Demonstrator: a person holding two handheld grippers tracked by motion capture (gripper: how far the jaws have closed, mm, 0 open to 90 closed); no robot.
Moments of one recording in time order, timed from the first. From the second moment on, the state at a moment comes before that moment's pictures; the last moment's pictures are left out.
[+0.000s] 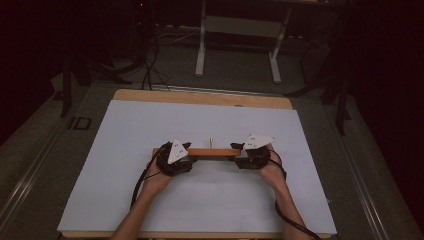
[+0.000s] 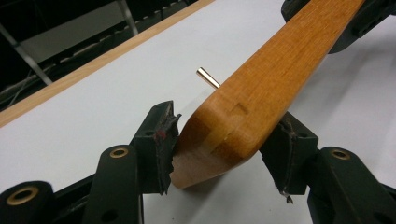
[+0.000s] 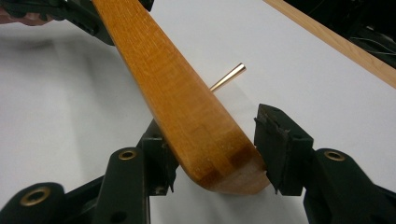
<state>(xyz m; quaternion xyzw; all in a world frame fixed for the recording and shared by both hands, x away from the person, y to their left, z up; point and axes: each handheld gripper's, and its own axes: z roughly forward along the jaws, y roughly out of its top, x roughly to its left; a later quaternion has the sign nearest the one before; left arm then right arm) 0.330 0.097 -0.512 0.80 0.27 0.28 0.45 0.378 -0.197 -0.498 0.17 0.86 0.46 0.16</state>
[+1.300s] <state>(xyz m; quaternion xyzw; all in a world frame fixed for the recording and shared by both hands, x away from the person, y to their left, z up) 0.325 0.102 -0.502 0.82 0.23 0.30 0.43 0.377 -0.198 -0.491 0.16 0.86 0.47 0.14</state>
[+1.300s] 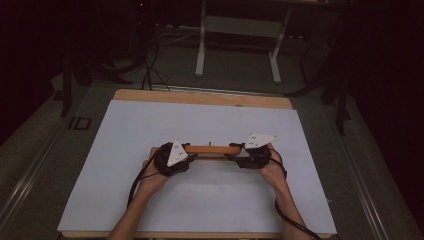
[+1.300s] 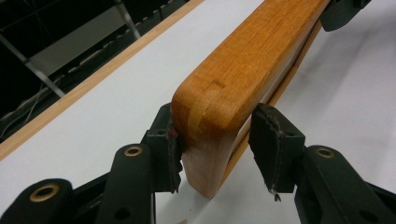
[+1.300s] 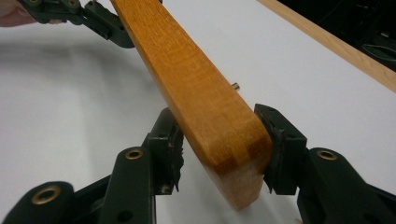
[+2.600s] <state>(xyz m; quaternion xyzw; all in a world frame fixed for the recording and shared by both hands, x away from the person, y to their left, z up) 0.327 0.115 -0.491 0.81 0.25 0.25 0.46 0.374 -0.197 -0.479 0.16 0.84 0.50 0.12</state>
